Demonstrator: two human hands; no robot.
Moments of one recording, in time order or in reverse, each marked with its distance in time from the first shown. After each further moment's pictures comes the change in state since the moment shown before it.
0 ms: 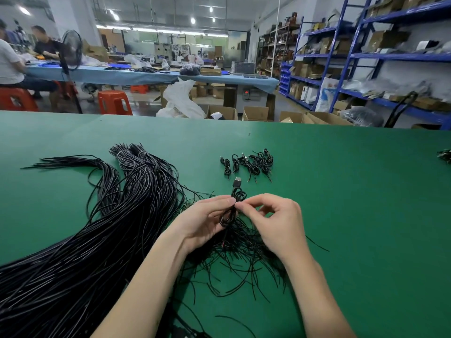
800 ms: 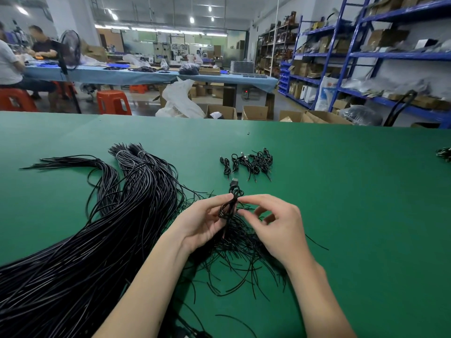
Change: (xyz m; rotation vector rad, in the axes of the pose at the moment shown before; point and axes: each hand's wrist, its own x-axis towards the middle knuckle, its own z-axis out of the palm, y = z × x) left_hand 0.002 -0.001 0.000 -0.133 0.048 -0.058; right_hand -0.005 0.019 0.000 -0.083 -0.017 -0.251
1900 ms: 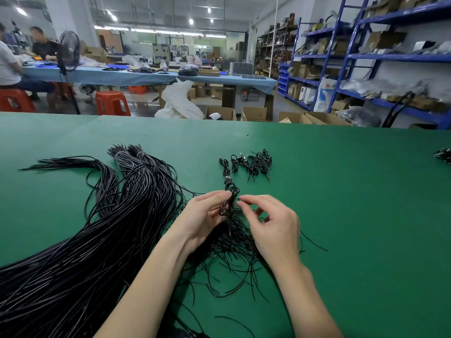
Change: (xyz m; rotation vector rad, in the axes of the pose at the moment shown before) left_hand 0.006 -0.004 -0.001 0.155 -0.035 0.215; right_hand -0.002 -0.012 0.013 -0.152 0.188 0.048
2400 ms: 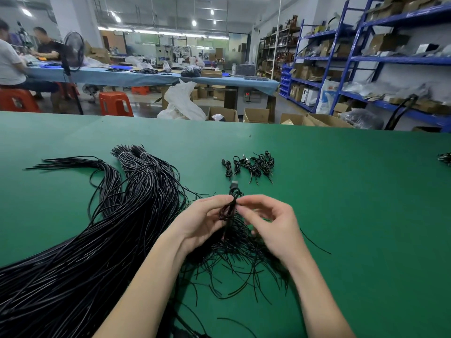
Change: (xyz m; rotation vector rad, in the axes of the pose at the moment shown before) left_hand -0.005 0.008 -0.005 -0.025 -0.022 -0.113; right_hand 0.013 -0.014 -0.013 0.532 -0.336 0.462
